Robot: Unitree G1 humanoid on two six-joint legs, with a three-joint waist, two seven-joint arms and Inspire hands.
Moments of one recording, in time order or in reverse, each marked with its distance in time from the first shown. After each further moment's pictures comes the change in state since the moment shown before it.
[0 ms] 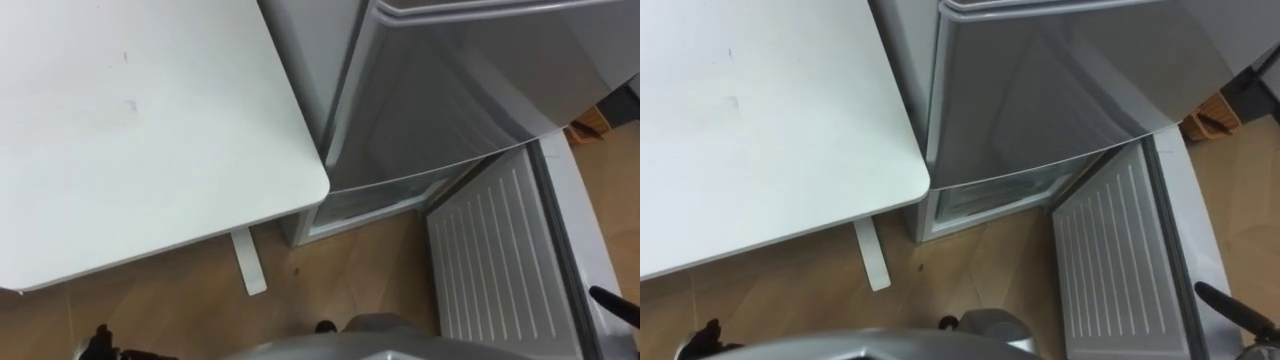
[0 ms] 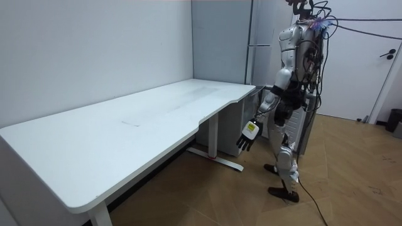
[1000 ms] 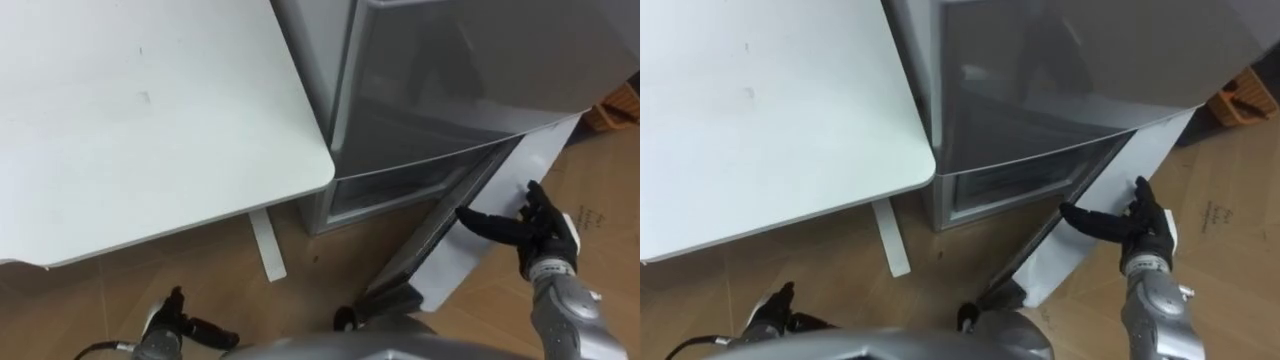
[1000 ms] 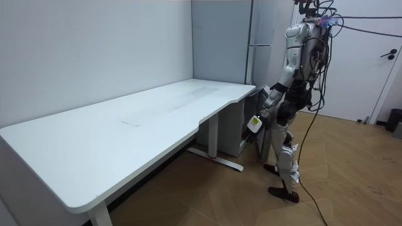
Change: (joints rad) left arm -0.106 -0.088 -0.288 0.033 -0.027 -0.003 0.060; right arm 0.133 0.202 0.568 -0.692 -0.044 -0.047 0.061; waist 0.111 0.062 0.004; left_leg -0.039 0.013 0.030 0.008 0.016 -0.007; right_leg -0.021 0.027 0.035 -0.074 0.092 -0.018
